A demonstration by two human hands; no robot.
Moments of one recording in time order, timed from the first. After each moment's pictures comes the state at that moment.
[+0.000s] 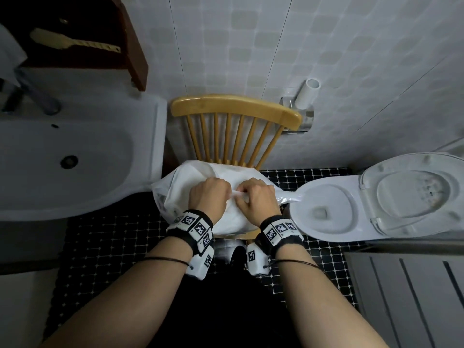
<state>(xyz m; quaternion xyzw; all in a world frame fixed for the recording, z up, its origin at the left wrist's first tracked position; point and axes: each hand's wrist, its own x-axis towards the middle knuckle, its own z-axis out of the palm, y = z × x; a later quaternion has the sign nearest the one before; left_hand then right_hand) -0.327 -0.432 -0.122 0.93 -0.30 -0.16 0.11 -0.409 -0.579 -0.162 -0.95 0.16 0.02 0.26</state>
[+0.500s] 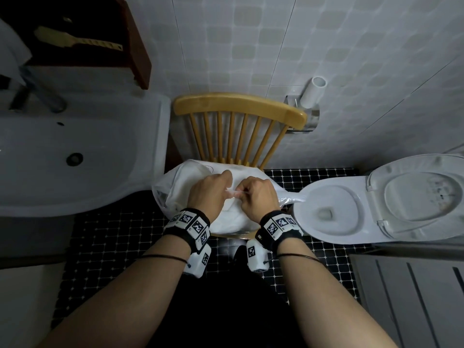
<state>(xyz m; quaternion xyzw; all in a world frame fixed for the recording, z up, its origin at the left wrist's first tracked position) -0.321 -0.432 -0.125 0.92 -0.29 -0.17 0.19 -0.397 -0.581 -0.159 -0.94 0.16 -0.01 0.29</state>
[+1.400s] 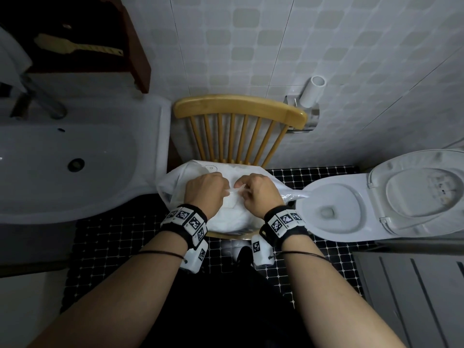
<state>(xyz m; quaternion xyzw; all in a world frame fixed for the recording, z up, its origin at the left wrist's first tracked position) -0.304 -0.423 -0.118 0.93 -0.33 -0.14 0.09 -0.386 -0.585 -0.152 -0.95 0.14 0.05 0.29</state>
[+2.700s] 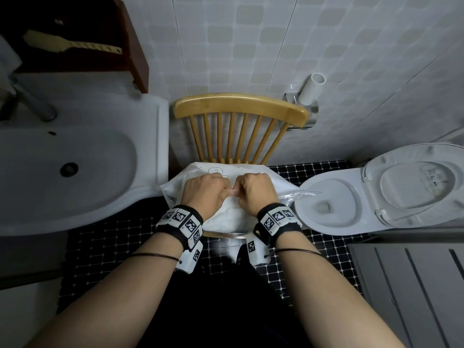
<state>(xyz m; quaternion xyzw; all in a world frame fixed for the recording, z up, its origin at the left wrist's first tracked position) -0.282 -0.395 -0.126 0.91 -0.38 -0.11 0.12 -0.361 -0.547 -0.136 -0.97 0.16 0.09 0.18</state>
